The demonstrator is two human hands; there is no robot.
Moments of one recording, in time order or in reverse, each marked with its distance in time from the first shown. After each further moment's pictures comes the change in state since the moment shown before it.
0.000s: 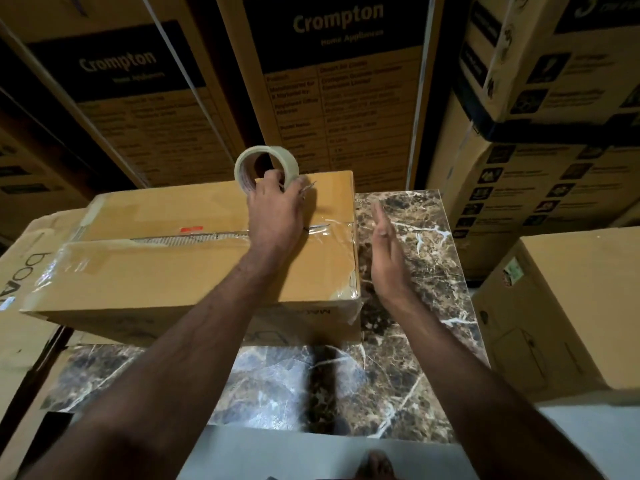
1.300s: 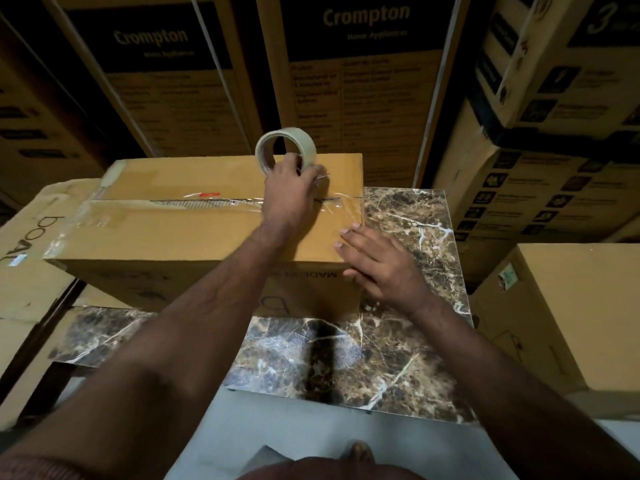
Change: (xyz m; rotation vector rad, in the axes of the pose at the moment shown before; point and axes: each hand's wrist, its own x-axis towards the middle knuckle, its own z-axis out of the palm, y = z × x) left_hand -0.031 -0.016 0.000 0.031 0.038 0.086; right_hand -0.035 0.029 -0.025 -0.778 -0.265 -1.010
